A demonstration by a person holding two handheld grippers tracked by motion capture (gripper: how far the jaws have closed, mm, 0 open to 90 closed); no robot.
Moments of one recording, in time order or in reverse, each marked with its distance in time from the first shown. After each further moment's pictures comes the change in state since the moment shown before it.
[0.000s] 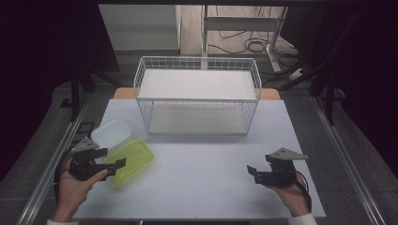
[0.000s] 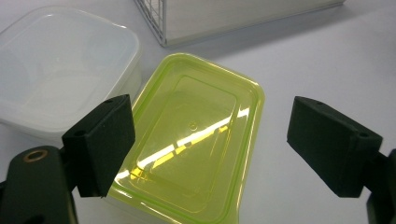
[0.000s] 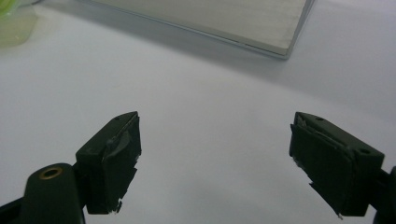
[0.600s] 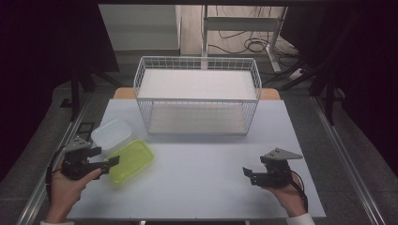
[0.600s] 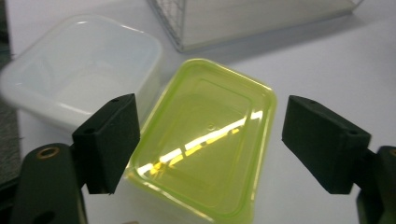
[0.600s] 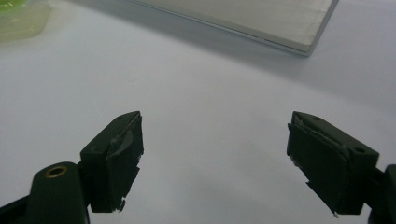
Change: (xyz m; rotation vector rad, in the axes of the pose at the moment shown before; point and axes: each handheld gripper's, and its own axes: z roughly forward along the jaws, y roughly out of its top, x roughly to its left) left arm 0.013 0.000 -0.017 -0.024 0.043 -0.022; right arm 0.011 0.003 0.005 0.031 0.034 -0.014
